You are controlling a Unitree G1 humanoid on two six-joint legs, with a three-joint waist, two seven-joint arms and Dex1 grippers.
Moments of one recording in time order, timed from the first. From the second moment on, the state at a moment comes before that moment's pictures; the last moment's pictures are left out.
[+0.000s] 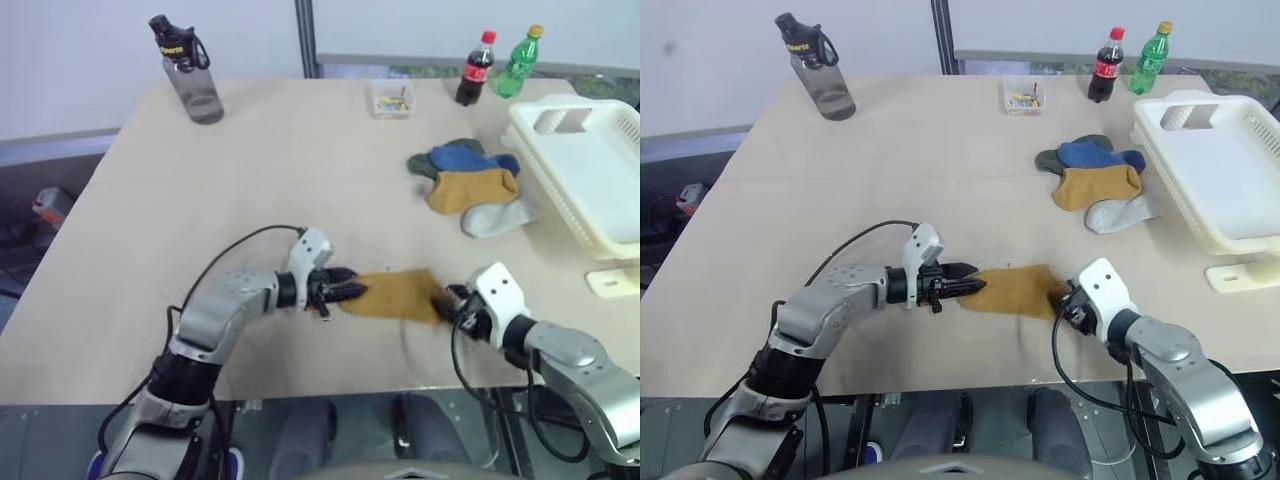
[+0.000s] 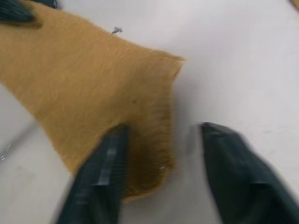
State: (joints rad) left arm -0.42 0.49 -0.13 -0.17 -0.48 0.81 -0.86; right arm 0.09 -0.58 0.01 -0.69 0.33 0.80 0.42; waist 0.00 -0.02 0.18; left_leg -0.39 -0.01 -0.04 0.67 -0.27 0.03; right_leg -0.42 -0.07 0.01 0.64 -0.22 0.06
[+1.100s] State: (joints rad) left arm -0.85 0.14 -0.05 0.67 -0.24 0.11 -0.85; right arm -0.17 -0.51 -0.08 -0.55 0.14 0.69 0.25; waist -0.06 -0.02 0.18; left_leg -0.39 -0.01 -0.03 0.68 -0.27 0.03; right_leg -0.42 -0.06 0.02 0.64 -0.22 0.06
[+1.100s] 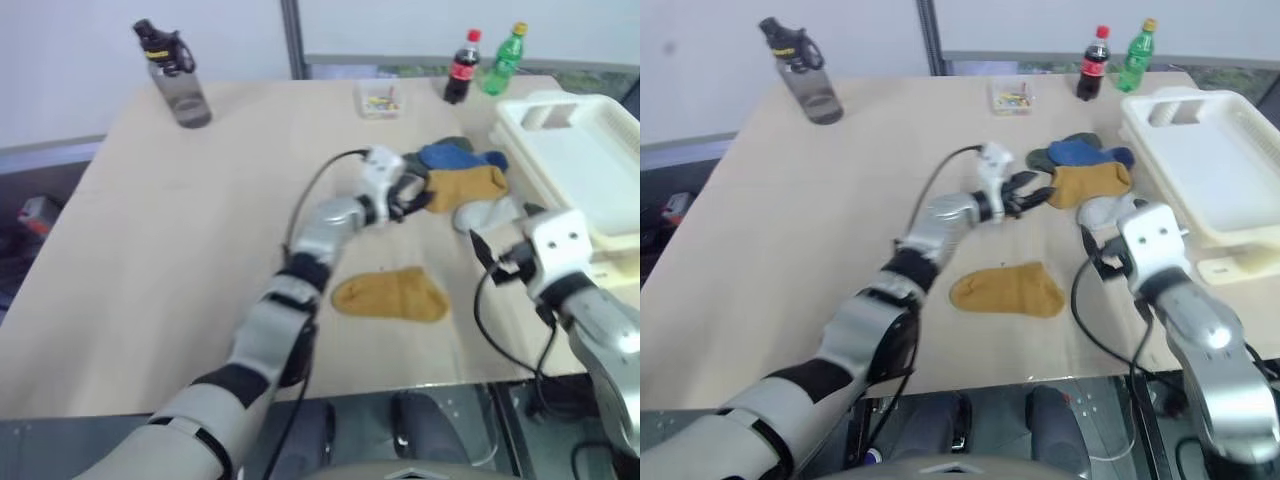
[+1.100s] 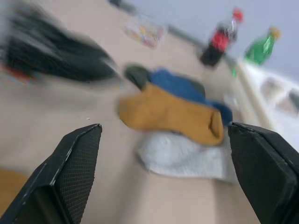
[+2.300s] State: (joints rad) left arm -0.23 0.66 0.23 -0.38 -0.71 0.60 -0.93; right arm -0.83 -0.34 0.07 0.78 -0.02 0.09 0.48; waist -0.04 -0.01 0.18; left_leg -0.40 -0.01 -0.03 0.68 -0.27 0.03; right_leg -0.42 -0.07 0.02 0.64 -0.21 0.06
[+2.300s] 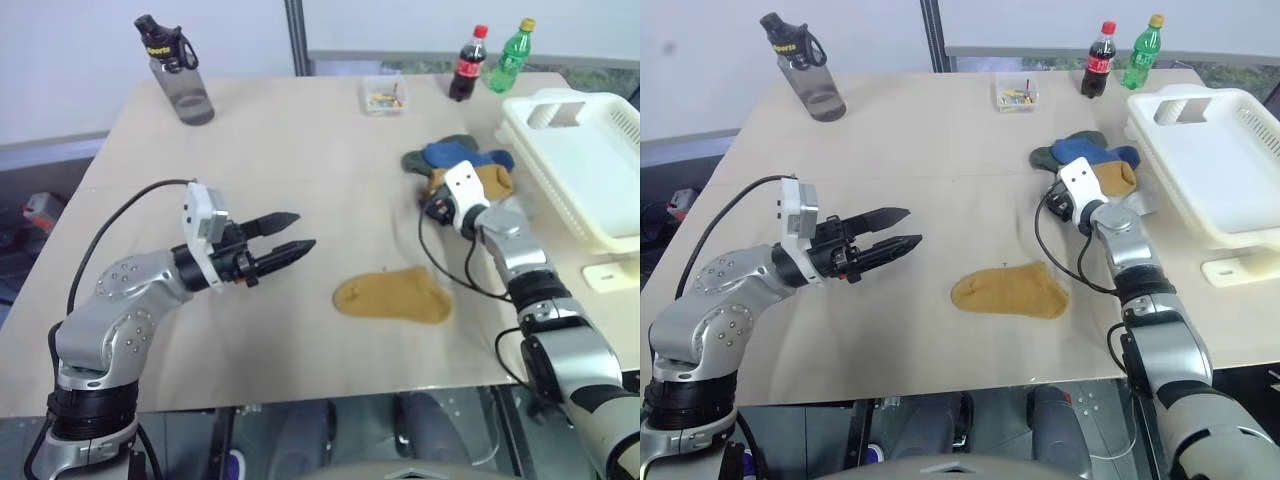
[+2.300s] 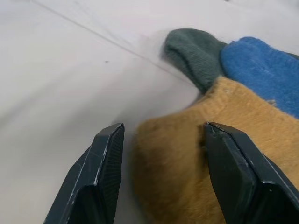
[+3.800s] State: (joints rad) left arm -0.11 0.61 0.18 -0.30 -0.69 0.89 -0.65; right arm -0.48 -0.26 0.29 -0.33 0.15 0.70 0.60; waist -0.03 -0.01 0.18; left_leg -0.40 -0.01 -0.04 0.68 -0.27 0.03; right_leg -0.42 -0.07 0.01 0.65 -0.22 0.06
